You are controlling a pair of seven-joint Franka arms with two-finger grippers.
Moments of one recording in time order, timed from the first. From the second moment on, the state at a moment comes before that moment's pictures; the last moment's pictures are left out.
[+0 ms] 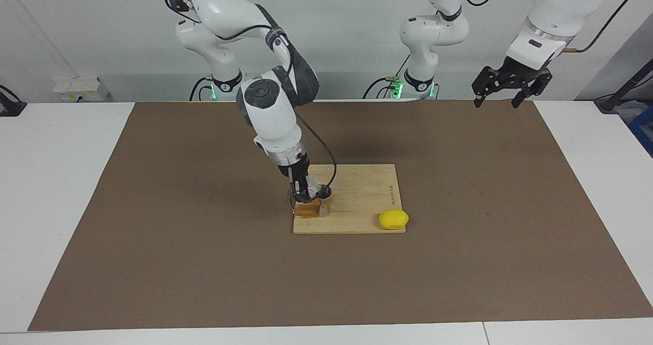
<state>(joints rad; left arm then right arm) -0.01 -0.04 -0.09 -1.56 -0.03 1.49 -0.02 0.35 0.42 0.10 -1.58 0.10 2.16 1.93</state>
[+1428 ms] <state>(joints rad) -0.01 -0.04 -0.09 -1.56 -0.03 1.48 -0.02 0.40 0.44 0.11 -1.53 -0.18 2.13 1.93</state>
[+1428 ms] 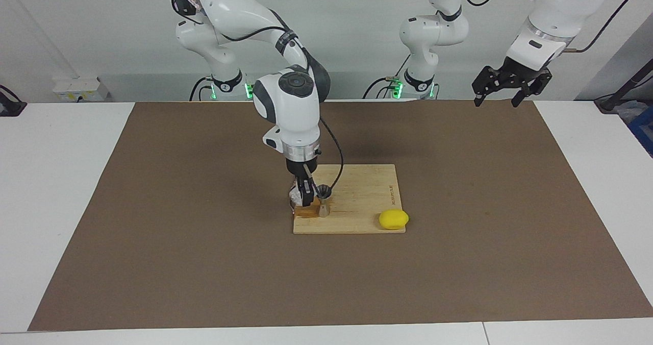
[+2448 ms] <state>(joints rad) 0.05 -0.04 -0.12 -1.56 -0.03 1.49 -0.02 0.43 0.45 0.11 -1.52 -0.26 2.11 1.93</state>
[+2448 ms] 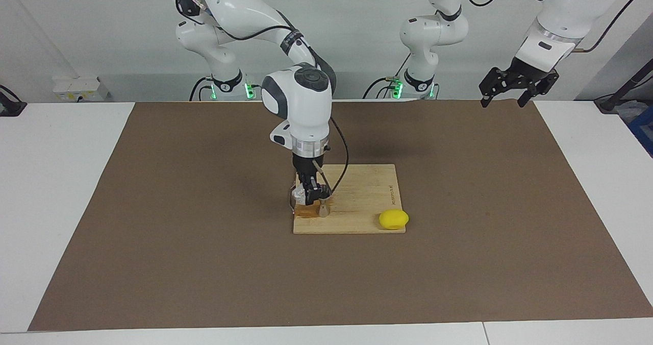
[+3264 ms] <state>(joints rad) 0.05 -0.04 -0.12 -1.57 -0.03 1.48 -0.02 0.44 0.45 0.11 -1.50 -0.26 2.10 1.93</state>
